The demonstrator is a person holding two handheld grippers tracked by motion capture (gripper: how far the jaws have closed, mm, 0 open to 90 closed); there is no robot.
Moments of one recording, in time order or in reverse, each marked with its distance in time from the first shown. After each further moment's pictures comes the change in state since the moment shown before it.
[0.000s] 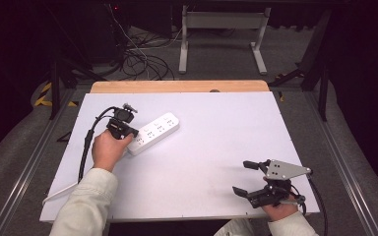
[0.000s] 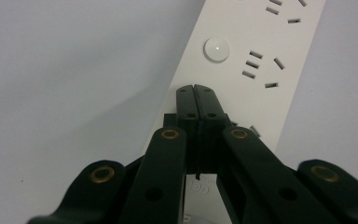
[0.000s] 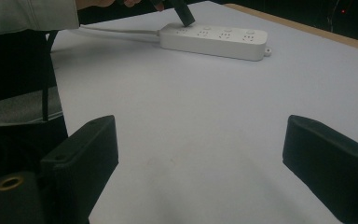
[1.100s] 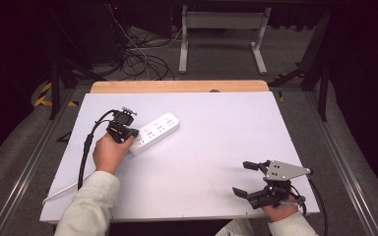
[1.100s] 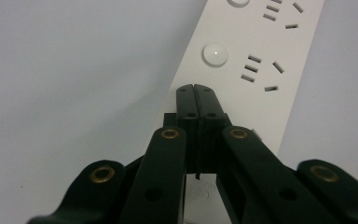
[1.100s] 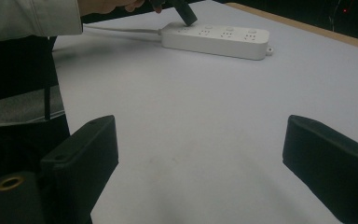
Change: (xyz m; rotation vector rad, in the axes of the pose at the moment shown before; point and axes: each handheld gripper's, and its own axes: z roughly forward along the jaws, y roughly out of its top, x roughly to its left) left arm -0.004 -0.010 0.002 -0.083 0.022 0.003; right arm 0.002 0.000 0.000 0.003 0.002 -0.002
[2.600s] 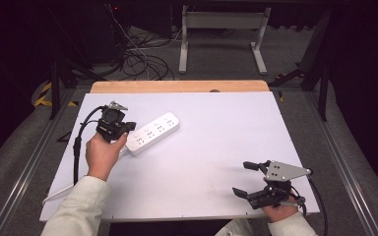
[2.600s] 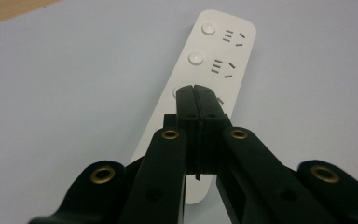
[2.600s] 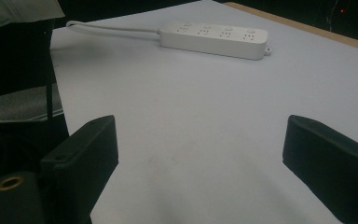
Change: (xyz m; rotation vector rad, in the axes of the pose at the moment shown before) left arm -0.012 -0.005 -0.064 -0.201 -0.028 0.014; right arm 0.001 0.000 0.000 0.003 -0.008 -0.002
